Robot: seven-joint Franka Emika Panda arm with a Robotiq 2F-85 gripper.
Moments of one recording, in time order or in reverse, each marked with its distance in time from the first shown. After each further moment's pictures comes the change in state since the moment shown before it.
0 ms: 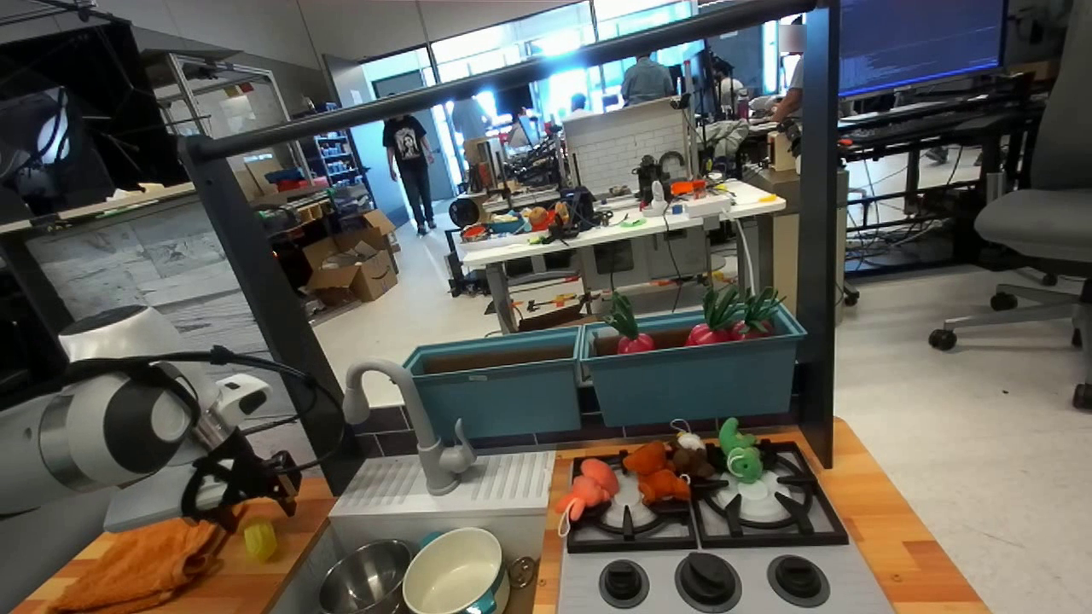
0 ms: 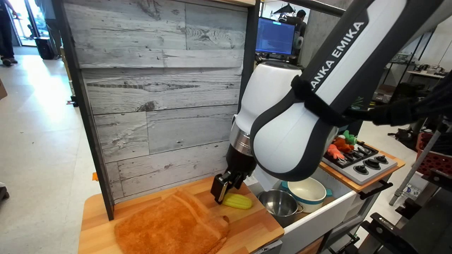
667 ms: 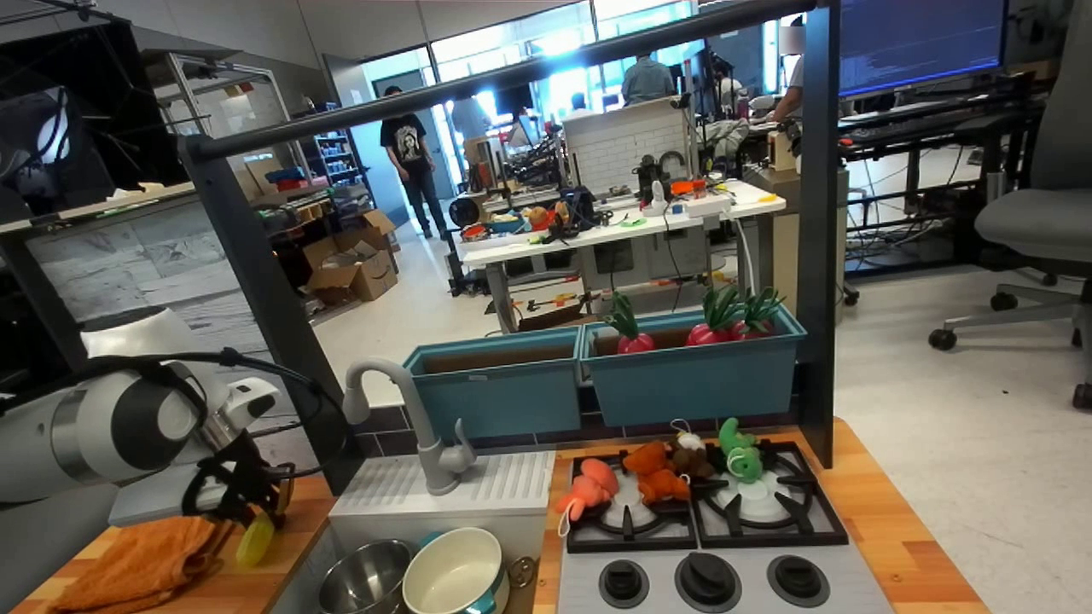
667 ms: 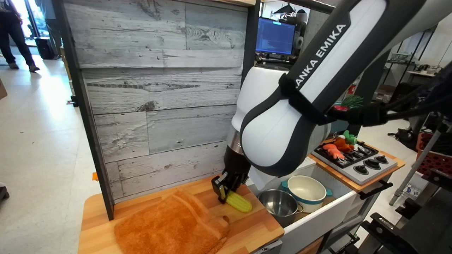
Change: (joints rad) arm -0.001 0.031 0.008 0.063 0.061 -0.078 0.011
